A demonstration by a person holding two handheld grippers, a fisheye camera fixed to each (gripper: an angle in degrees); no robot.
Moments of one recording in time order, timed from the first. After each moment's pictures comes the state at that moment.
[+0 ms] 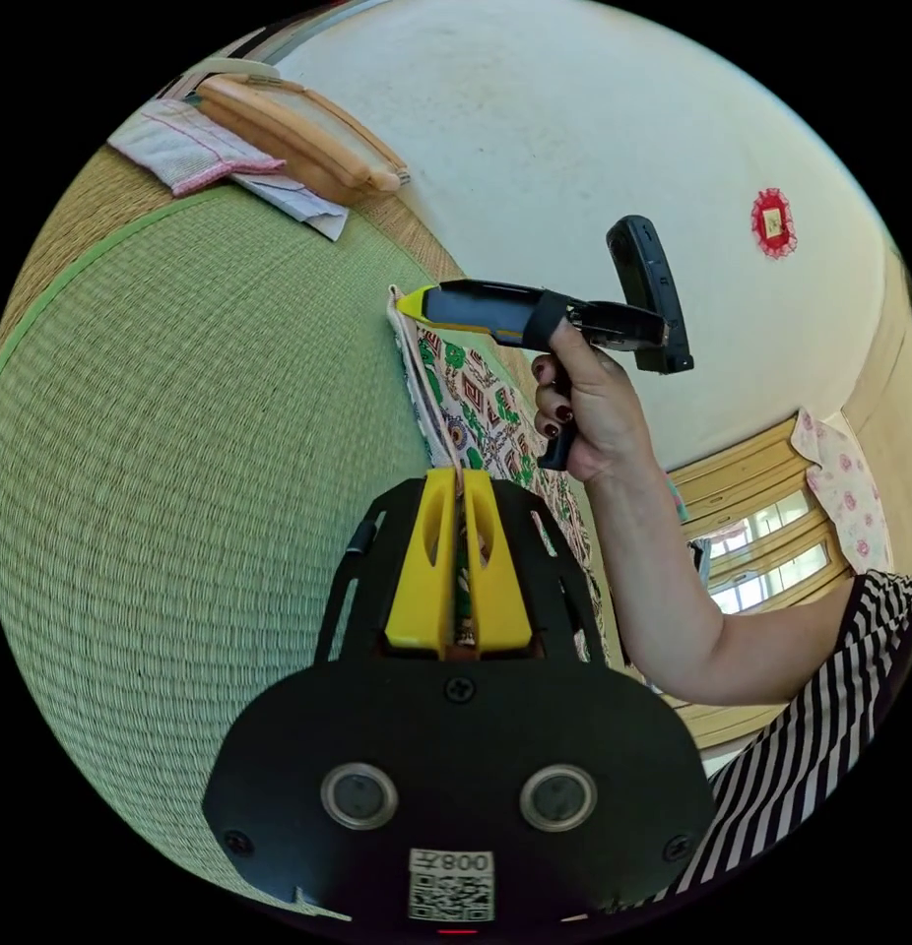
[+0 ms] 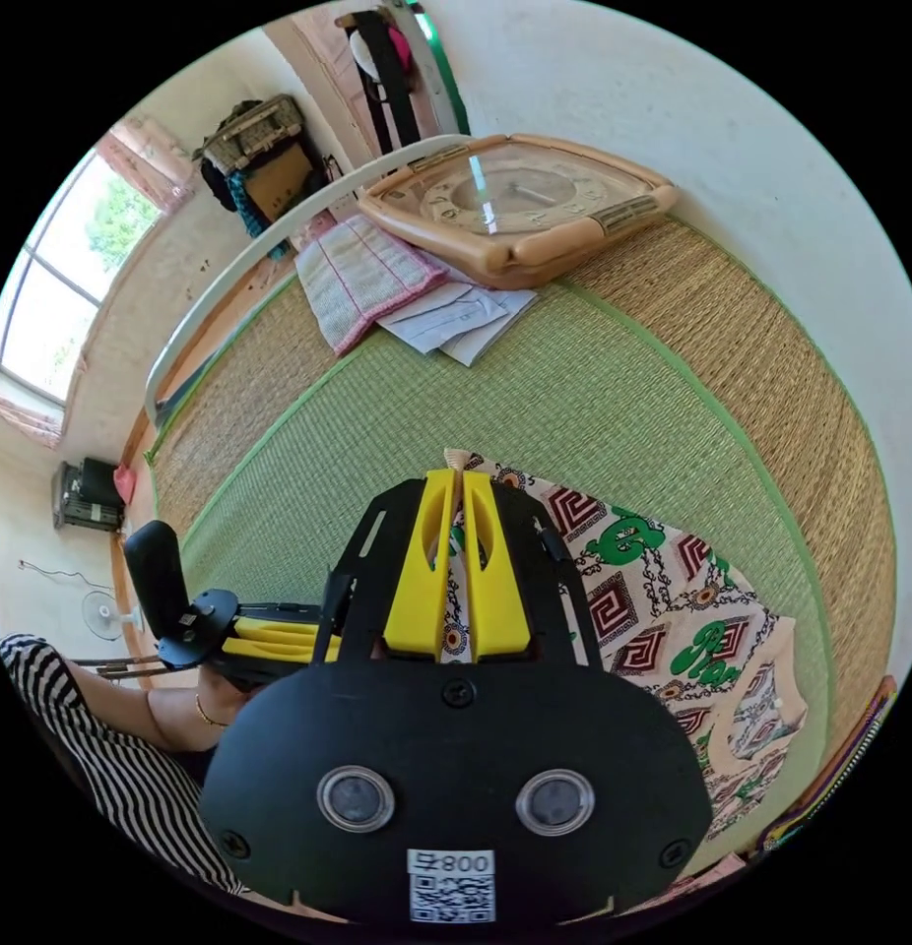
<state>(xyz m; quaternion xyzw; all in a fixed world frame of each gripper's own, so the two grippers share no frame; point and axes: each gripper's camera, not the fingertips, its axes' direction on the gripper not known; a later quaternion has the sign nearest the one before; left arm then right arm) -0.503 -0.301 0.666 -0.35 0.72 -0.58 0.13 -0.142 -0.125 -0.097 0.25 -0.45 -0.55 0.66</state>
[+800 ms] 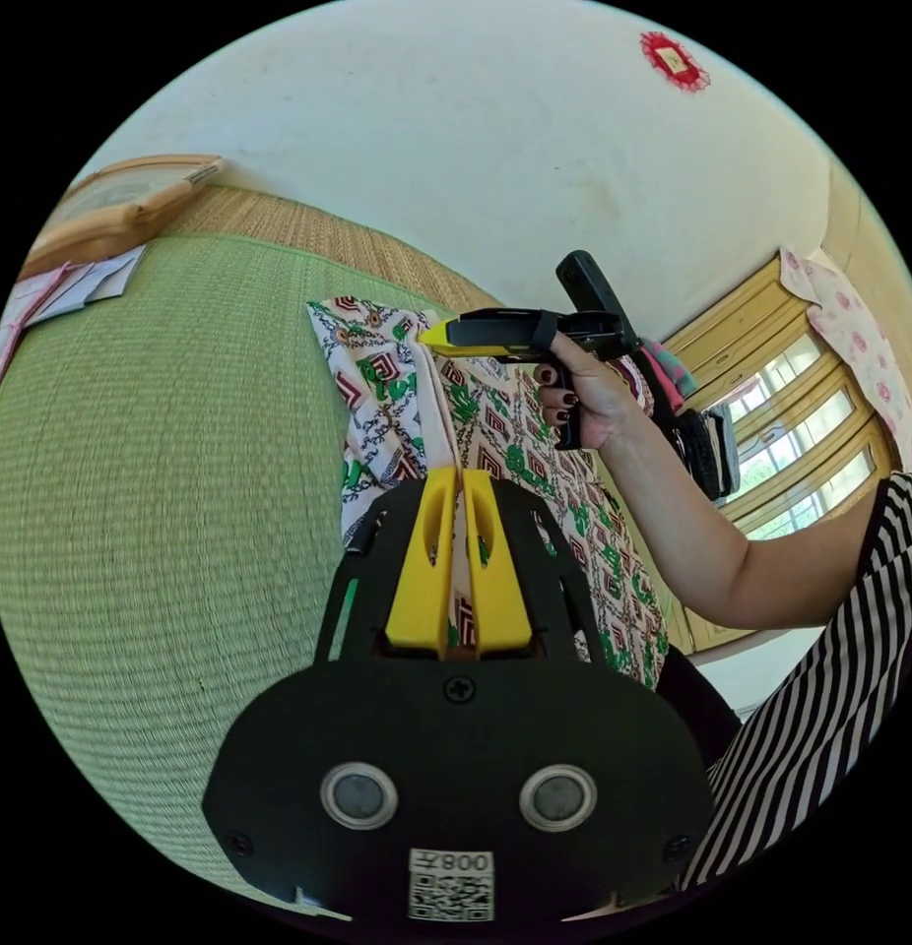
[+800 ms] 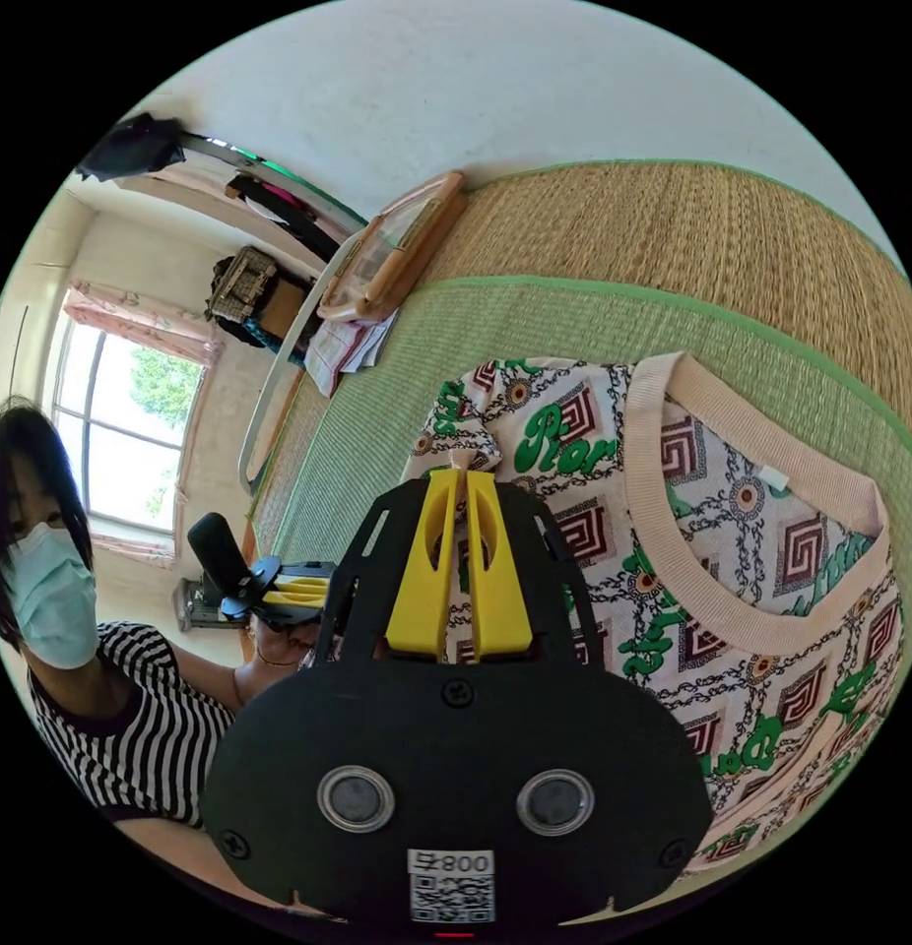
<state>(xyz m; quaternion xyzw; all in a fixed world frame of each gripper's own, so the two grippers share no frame) -0.533 -0.432 0.653 -0.25 0.83 -0.46 0.20 -0.015 -0.342 0.087 0.12 -0.64 -0.44 0.62</state>
